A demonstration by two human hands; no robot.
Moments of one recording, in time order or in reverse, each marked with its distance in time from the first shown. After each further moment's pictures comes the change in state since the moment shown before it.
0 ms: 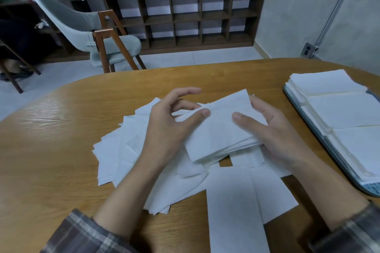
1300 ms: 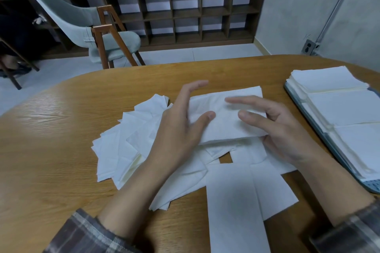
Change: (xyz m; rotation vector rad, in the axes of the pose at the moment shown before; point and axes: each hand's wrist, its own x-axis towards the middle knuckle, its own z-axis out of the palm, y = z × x) left_hand -0.007 -0.006 0.010 0.276 -0.091 0.085; right_hand 0.003 0.000 -0.009 0.008 -0.113 -0.101
